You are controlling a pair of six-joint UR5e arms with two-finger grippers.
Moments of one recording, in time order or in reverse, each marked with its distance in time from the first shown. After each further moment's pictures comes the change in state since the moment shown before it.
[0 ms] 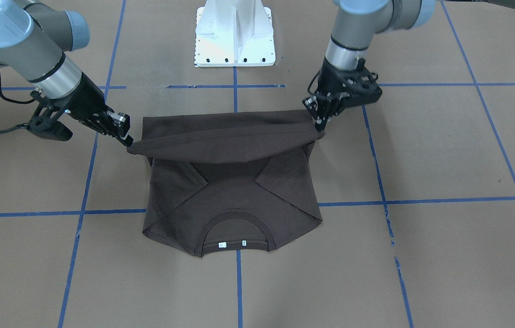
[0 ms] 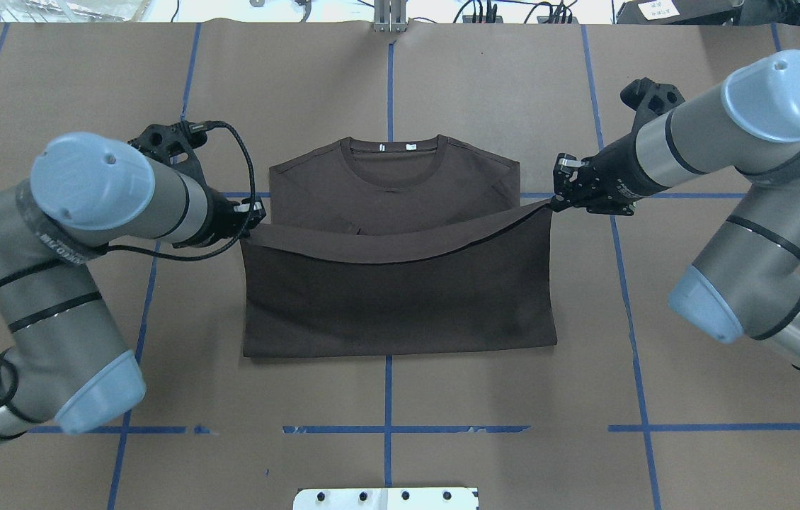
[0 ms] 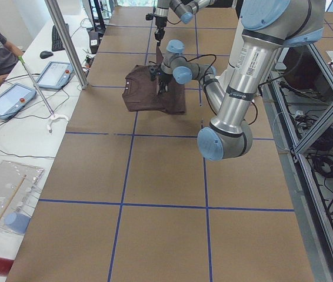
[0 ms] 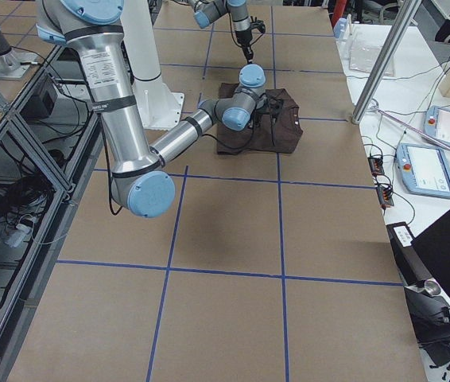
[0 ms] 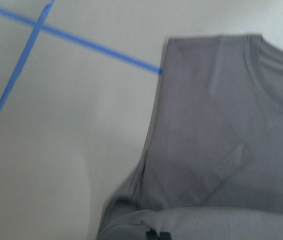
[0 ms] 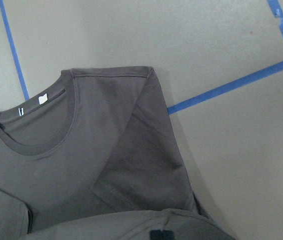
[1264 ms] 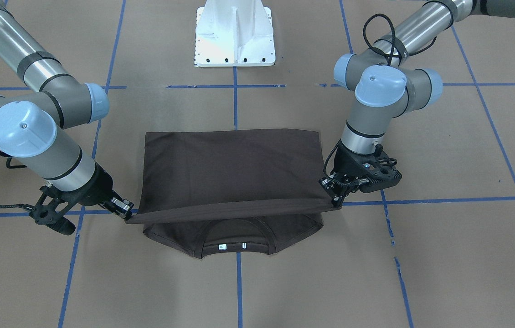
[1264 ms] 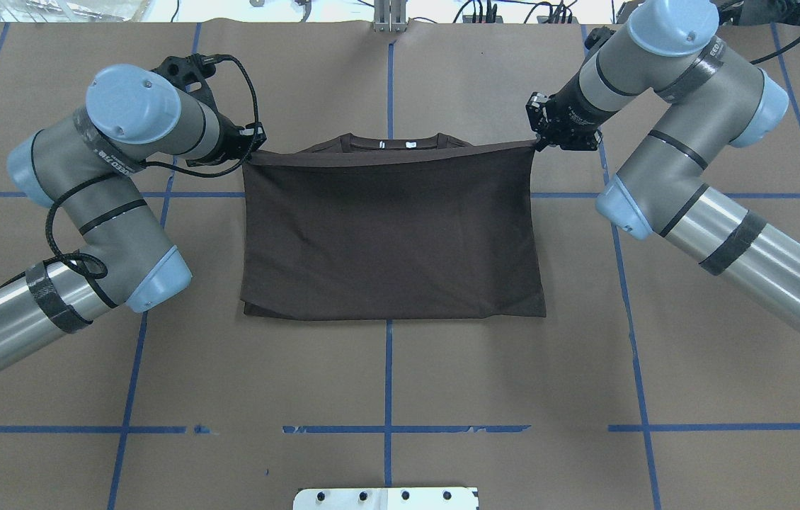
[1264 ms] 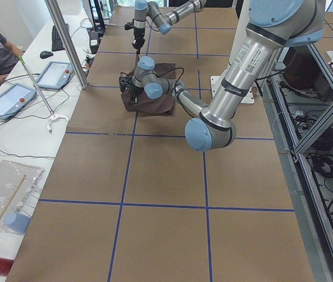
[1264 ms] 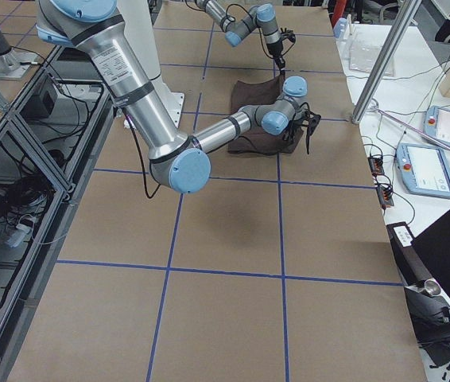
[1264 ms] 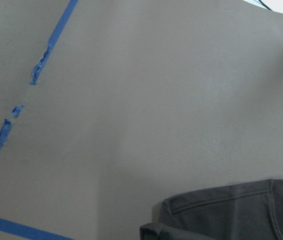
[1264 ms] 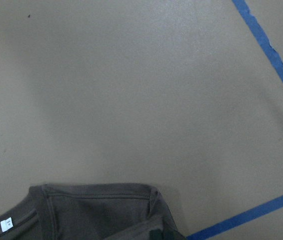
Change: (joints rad) left arm -0.122 -0.133 0.390 -0.274 0.009 0.090; right arm 0.074 0.265 -0.436 0.003 -0.007 -0.007
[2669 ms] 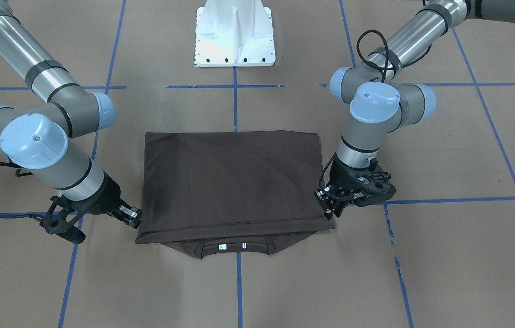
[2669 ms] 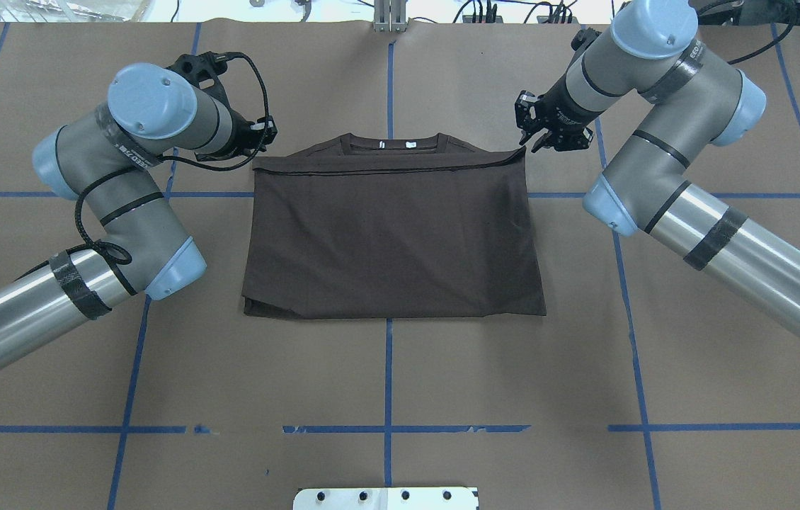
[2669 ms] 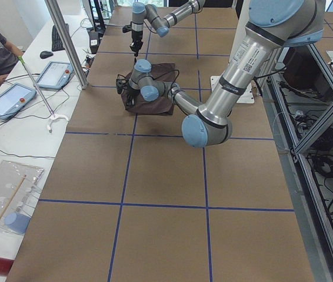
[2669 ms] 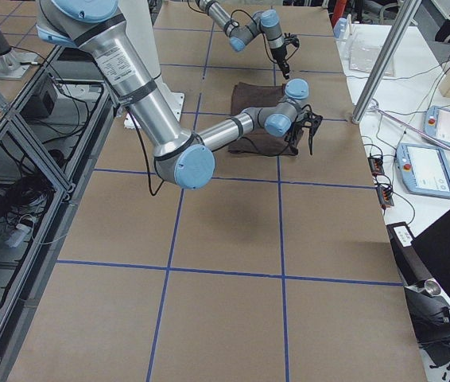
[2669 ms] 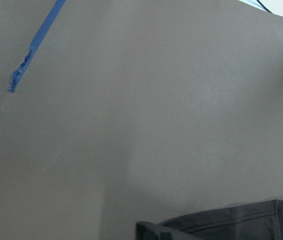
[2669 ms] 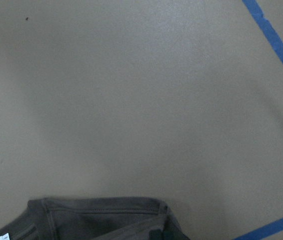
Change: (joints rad) left arm -0.002 -0.051 0.106 -0.072 0.004 -0.003; right arm -0.012 0.027 -0.071 0.074 -0.009 -0.030
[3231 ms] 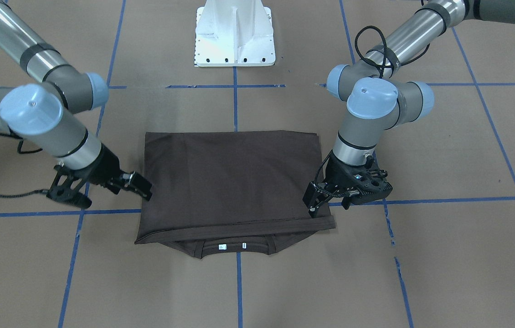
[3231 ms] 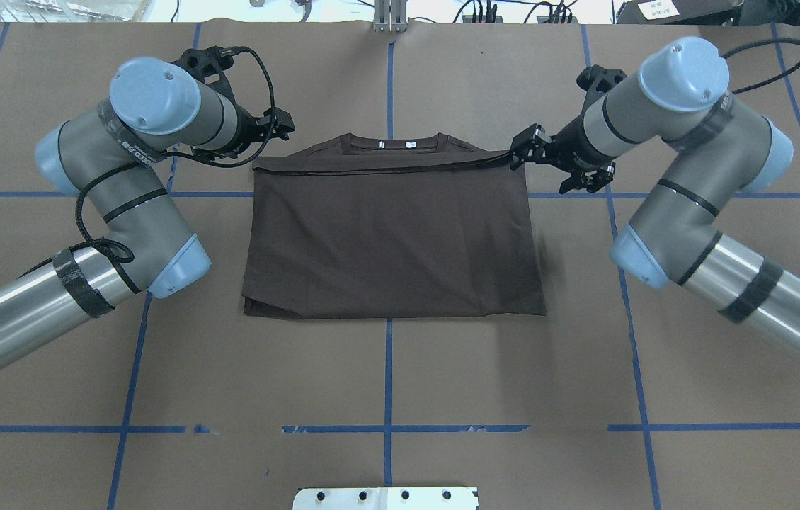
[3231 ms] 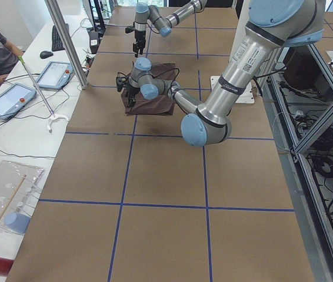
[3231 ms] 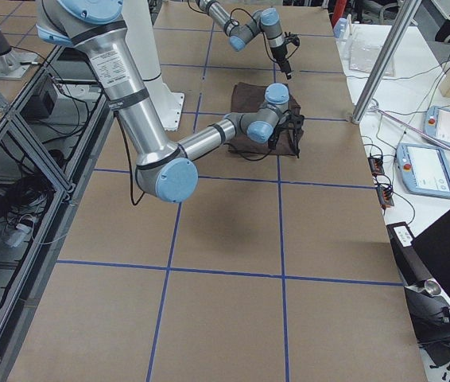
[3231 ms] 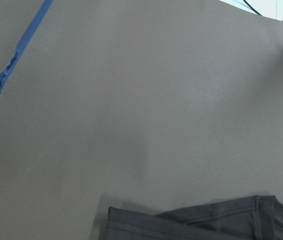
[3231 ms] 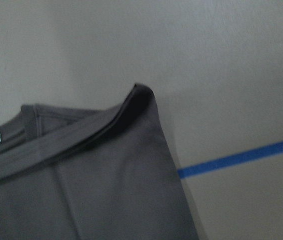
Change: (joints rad) left arm 0.000 -0.009 -0.027 0.008 -0.006 -0.002; right arm -0.087 -0.197 0.247 0.031 -0.026 -0.042
